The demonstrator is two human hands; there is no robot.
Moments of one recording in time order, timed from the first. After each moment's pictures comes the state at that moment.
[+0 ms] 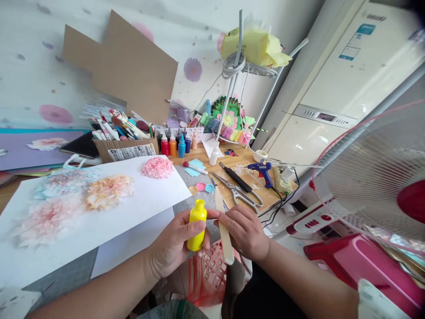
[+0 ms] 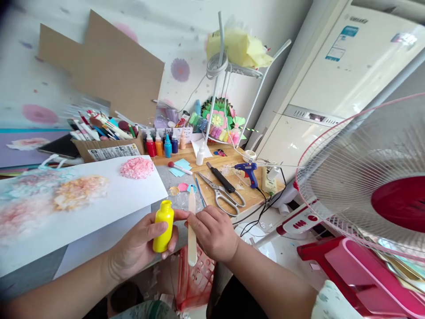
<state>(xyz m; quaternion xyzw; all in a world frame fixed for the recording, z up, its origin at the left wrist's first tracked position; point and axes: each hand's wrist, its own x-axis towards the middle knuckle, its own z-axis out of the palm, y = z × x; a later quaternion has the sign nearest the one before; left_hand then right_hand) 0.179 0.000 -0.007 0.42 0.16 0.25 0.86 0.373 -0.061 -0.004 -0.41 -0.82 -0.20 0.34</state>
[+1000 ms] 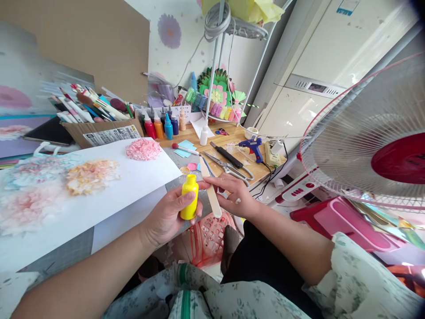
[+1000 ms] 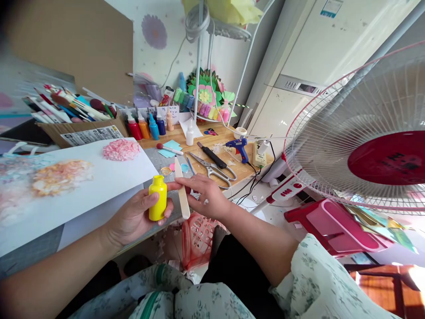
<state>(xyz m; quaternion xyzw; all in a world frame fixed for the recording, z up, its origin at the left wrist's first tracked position) 0.181 0.006 0.000 0.45 0.19 0.24 0.84 0.378 -0.050 -0.001 -0.45 -0.79 0.05 0.41</state>
